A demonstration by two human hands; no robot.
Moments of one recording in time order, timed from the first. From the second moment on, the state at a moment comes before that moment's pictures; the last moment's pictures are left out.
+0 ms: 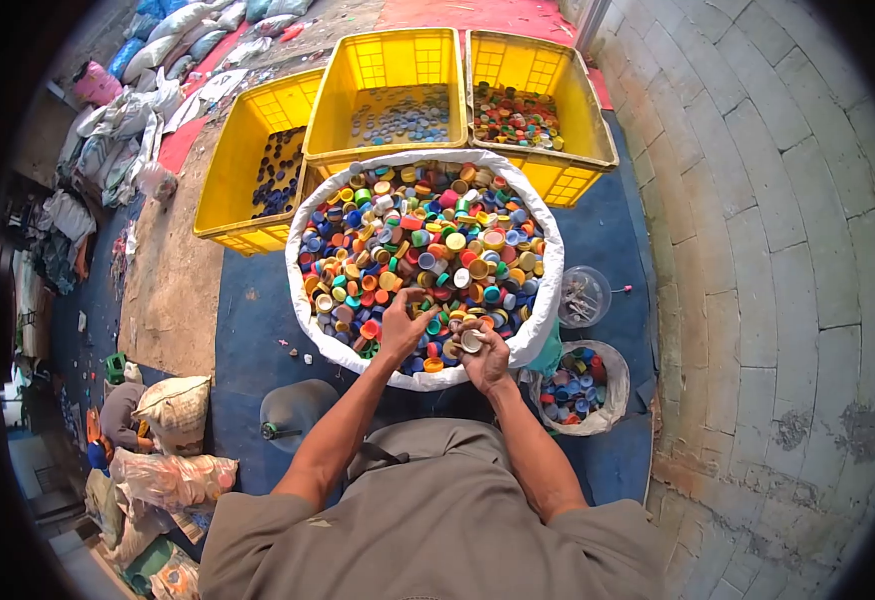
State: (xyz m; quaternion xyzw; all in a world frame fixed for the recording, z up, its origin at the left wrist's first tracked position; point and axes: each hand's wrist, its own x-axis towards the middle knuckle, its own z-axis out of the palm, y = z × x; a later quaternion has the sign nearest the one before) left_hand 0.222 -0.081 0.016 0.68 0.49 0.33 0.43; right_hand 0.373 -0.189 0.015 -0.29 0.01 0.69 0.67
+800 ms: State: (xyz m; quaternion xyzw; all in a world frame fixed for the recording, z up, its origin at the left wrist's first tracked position) left_hand 0.291 -0.039 0.008 0.80 0.42 0.24 0.35; right_hand 0.407 -0.245 0.016 -0.35 0.05 0.64 0.69
